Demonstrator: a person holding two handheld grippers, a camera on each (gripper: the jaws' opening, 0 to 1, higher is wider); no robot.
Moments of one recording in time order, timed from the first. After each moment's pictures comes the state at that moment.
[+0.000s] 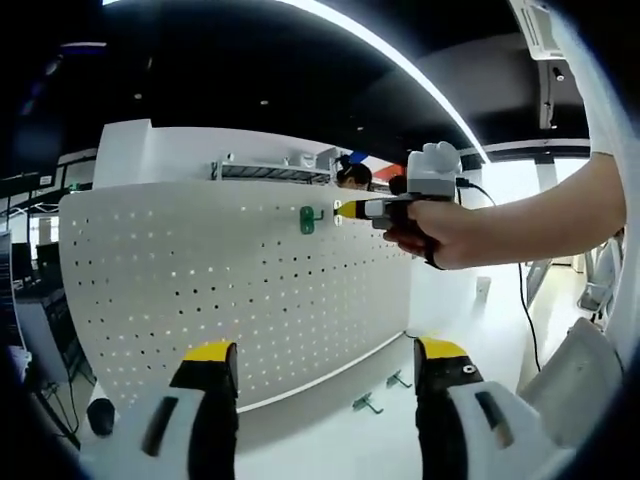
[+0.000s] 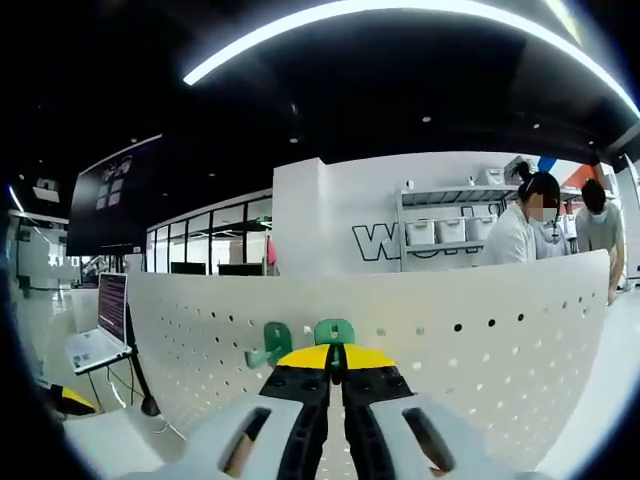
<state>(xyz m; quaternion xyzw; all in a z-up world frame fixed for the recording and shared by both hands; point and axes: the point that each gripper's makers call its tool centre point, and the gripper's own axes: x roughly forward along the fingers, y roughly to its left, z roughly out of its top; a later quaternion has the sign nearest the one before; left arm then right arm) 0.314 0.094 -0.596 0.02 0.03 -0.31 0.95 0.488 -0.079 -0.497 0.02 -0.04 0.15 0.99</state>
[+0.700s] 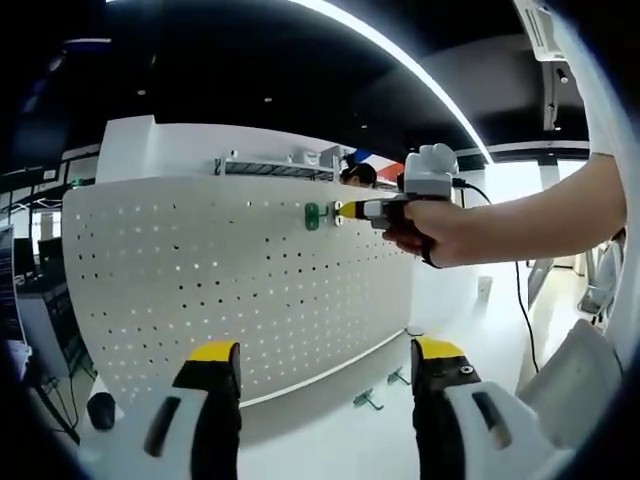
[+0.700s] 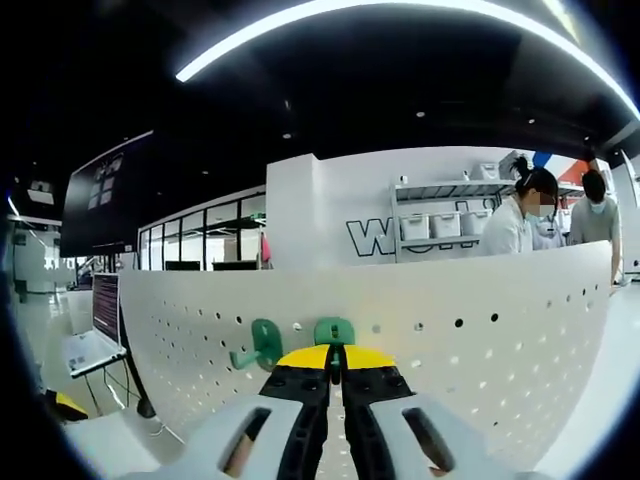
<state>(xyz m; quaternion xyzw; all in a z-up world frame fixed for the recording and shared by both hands) 0.312 0.098 -0.603 0.02 0.04 -0.31 0.95 0.498 -0.081 -0.501 0.03 -0.03 0.13 0.99</state>
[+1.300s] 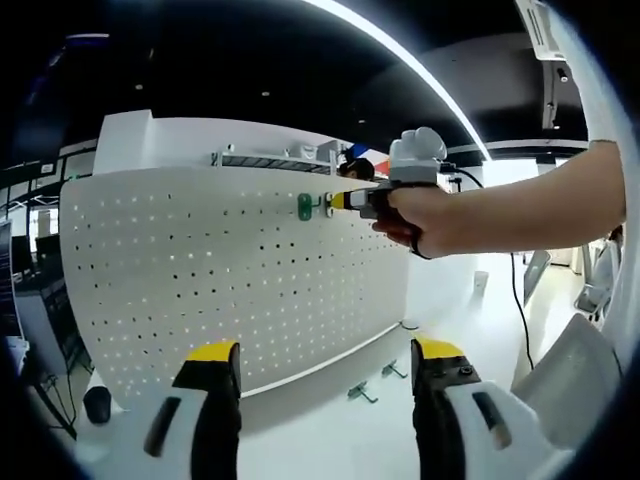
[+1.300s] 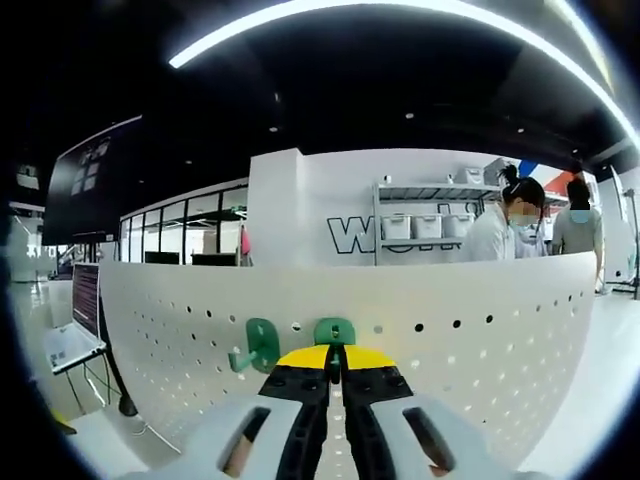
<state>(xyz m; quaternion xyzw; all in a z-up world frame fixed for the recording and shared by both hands) 0.307 0.096 -0.609 0.02 0.05 -0.31 0.95 0.500 -0.078 -0.501 0.00 -0.03 0.08 1.00</state>
